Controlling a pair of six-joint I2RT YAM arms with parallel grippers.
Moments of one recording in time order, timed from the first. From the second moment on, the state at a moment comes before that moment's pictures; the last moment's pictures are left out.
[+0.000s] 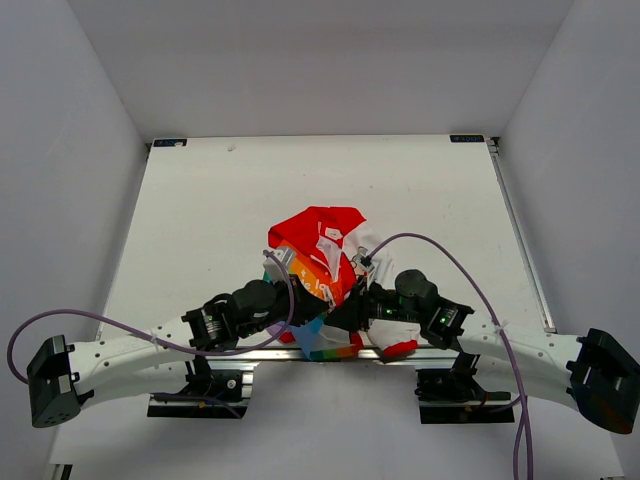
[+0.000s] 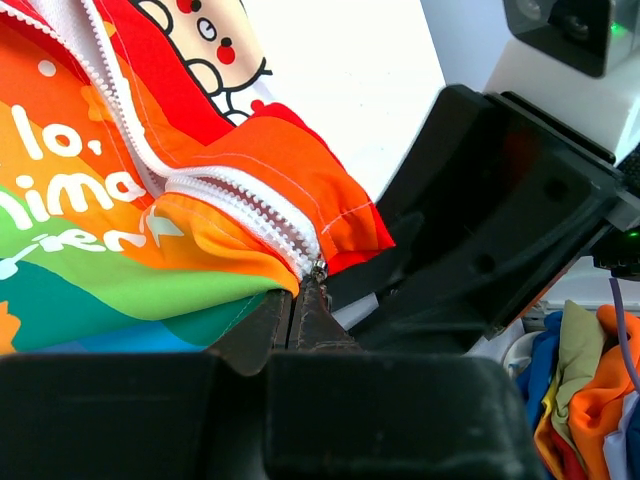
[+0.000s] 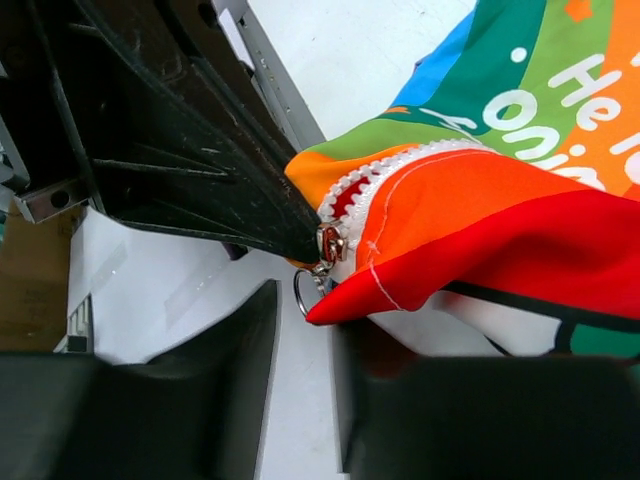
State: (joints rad) left arm -1.13 0.85 0.49 0.00 -0.17 -0.90; right arm 1.00 0.96 0.36 0.35 -0.39 0.65
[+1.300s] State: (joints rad) left arm -1.11 0.85 0.51 -0.06 -0.12 -0.86; right arm 1.02 0.97 0.50 0.15 -0.31 0.41
